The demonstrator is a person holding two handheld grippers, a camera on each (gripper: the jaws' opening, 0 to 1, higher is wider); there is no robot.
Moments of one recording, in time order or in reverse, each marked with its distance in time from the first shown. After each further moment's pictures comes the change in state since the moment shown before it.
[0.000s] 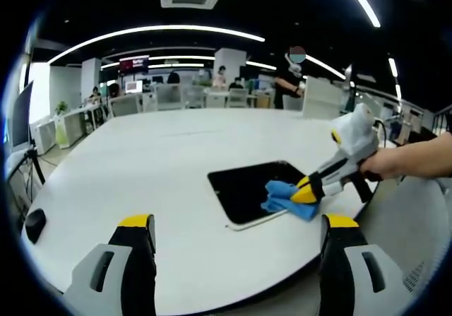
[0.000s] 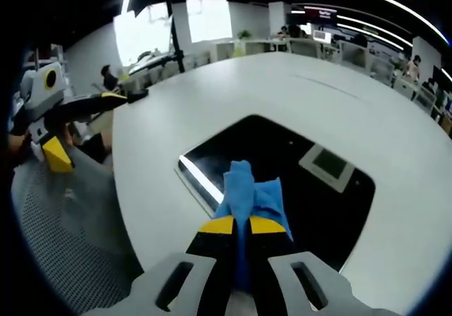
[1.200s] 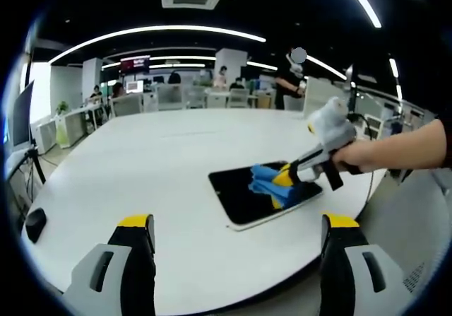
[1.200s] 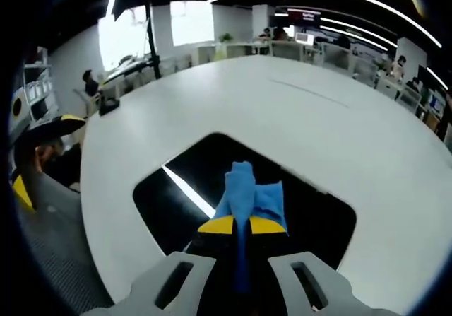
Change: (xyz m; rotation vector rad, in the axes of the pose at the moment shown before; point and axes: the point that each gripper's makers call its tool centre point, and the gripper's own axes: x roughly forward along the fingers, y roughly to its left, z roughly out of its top) left arm 0.000 0.001 0.001 -0.002 -0.001 0.005; right arm 0.029 -0.051 0.033 0.035 -0.014 -0.124
